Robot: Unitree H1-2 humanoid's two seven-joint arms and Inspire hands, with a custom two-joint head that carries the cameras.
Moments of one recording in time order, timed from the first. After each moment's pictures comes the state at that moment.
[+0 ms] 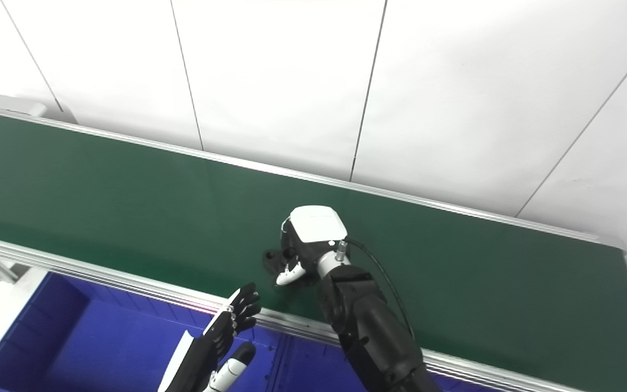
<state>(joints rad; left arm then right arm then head) 0.52 -0.06 -0.33 -0.25 0.22 -0.22 0.00 -0.45 -0.08 0.62 0.28 -1.09 0.34 0.33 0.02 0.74</state>
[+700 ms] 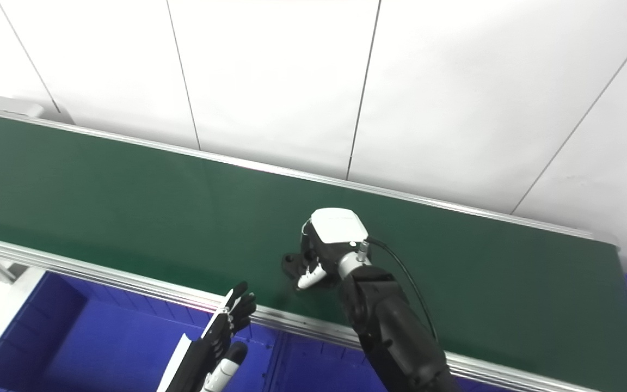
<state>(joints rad) 0.54 -0.05 -0.33 -0.25 0.21 -0.22 0.00 -0.41 -0.18 0.62 0.12 -1.03 0.35 0.42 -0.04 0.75</state>
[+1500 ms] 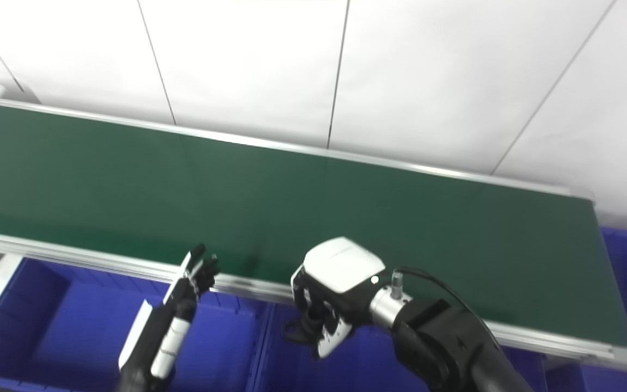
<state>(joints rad) 0.52 0.02 -0.27 -0.35 0.13 -0.17 -0.04 -0.11 -0.44 0.64 -0.59 -1.02 0.25 0.87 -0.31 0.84</state>
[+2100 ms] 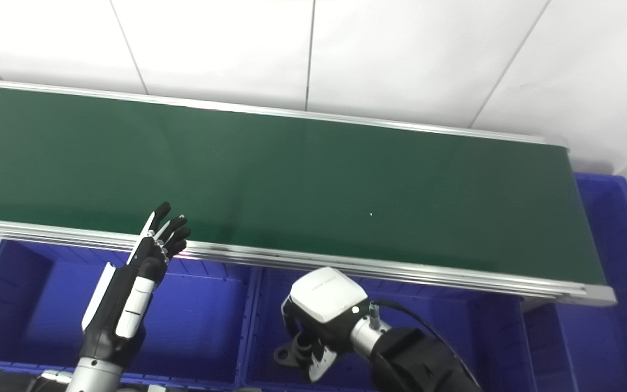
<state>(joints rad) 0.50 0.06 -0.23 -0.47 0.07 -0.02 -0.09 0.11 -0.38 0.61 -0.49 -1.17 0.15 0.74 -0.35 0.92</state>
